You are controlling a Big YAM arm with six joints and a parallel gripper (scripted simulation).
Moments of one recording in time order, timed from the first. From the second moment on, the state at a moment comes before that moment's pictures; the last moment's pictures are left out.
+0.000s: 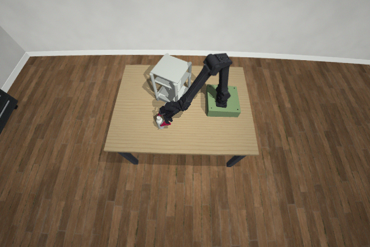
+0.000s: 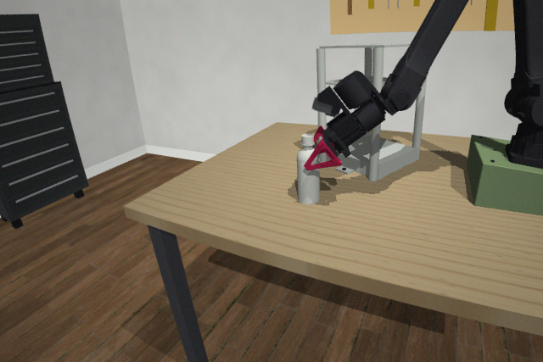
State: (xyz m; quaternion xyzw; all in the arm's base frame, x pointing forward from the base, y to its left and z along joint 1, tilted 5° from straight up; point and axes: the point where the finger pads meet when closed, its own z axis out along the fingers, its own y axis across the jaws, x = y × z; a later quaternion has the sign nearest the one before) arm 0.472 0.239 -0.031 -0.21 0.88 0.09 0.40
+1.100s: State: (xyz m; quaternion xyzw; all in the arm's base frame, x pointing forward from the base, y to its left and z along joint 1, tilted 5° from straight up) arm 0.473 0.236 -0.031 -0.21 0.89 0.09 0.40
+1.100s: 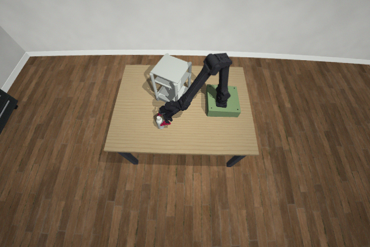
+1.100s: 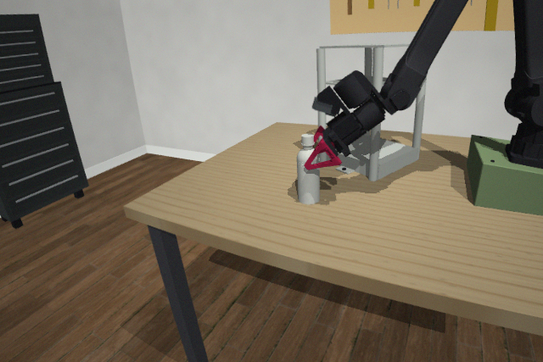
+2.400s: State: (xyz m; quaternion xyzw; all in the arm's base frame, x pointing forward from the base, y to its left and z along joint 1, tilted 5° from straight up) arm 0.476 0.238 -0.029 -0.21 0.88 0.09 0.41
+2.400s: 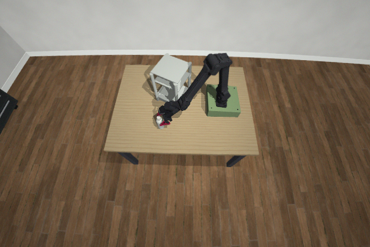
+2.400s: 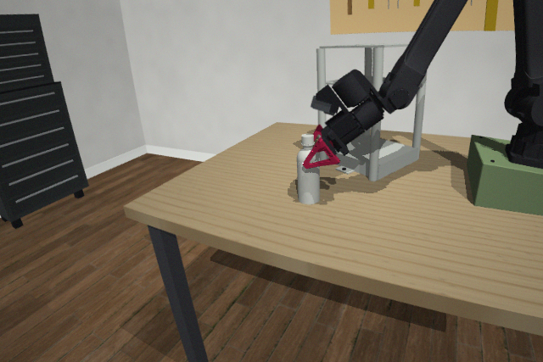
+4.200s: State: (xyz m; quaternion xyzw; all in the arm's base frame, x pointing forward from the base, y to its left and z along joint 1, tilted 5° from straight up) arm 0.478 0.239 -0.028 -0.21 0.88 0.09 0.41
